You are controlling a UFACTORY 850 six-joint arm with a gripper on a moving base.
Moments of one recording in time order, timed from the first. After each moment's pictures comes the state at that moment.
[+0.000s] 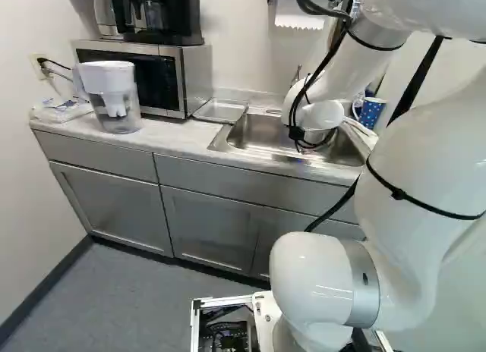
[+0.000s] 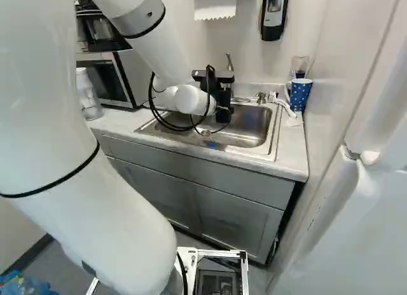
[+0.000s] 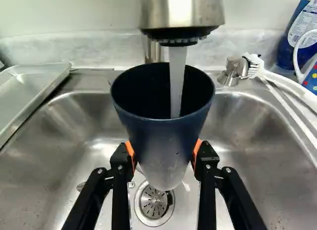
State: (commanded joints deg) arm -16.0 0.6 -36.5 1.2 25.2 0.0
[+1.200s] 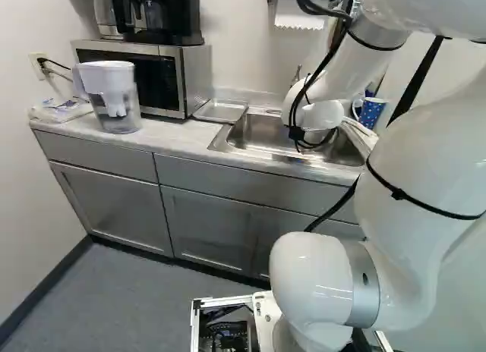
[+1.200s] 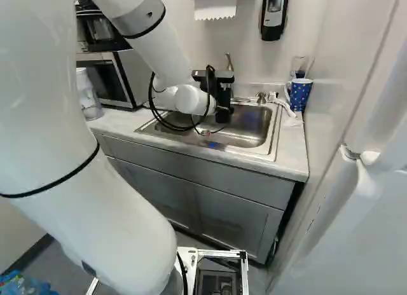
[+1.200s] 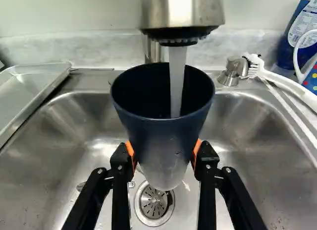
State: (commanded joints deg) arm -16.0 0.6 -36.5 1.2 25.2 0.0
